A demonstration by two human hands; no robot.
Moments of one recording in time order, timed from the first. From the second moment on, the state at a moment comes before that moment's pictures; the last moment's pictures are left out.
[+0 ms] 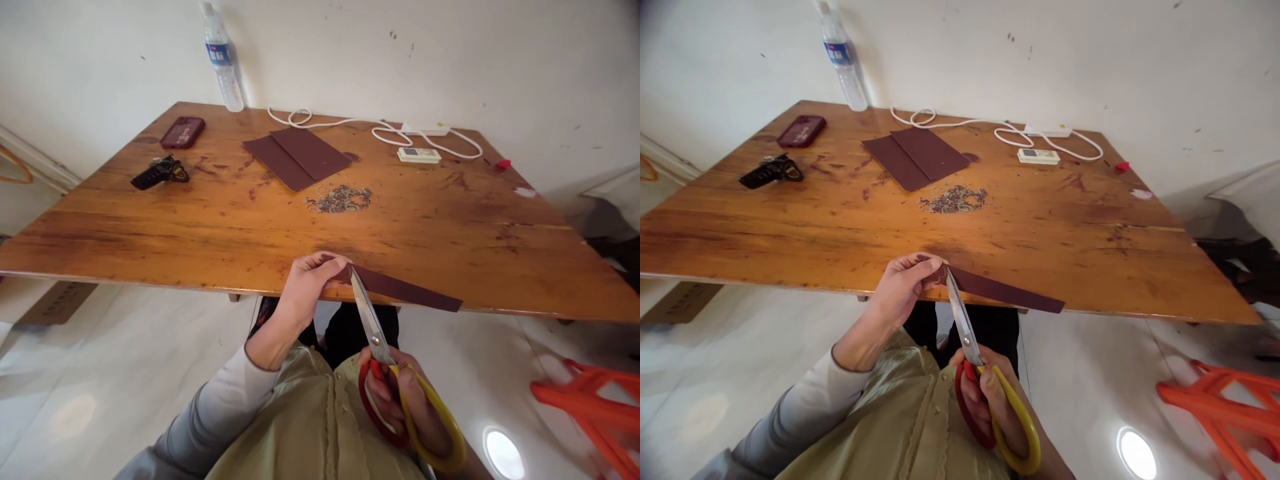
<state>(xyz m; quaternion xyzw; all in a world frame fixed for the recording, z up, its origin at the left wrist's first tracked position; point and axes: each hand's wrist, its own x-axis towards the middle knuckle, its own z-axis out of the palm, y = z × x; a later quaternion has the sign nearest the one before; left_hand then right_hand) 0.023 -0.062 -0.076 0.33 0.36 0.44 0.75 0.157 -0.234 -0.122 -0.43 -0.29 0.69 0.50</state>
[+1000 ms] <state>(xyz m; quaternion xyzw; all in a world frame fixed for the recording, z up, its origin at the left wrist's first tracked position) 0.019 -0.058 -0.080 0.42 0.36 0.39 0.74 0.170 -0.239 -0.118 -0.45 -0.30 0.70 0.47</state>
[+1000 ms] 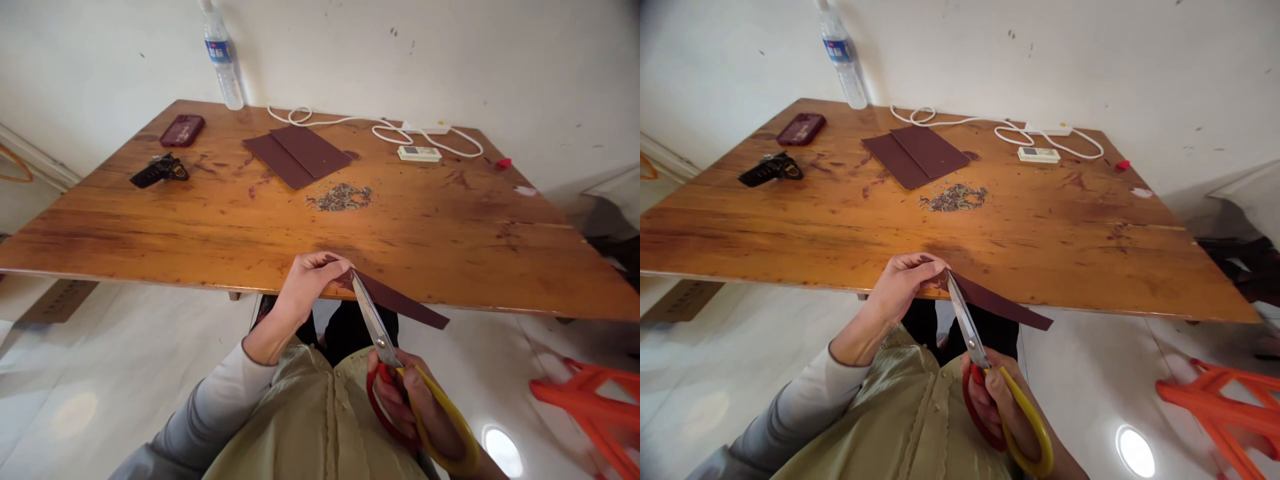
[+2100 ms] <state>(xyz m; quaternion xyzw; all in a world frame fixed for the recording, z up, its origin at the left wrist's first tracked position) 0.014 -0.045 -0.076 0.49 0.36 0.31 0.73 0.200 -0.236 -0.107 -0.48 -0.34 0.69 0.43</state>
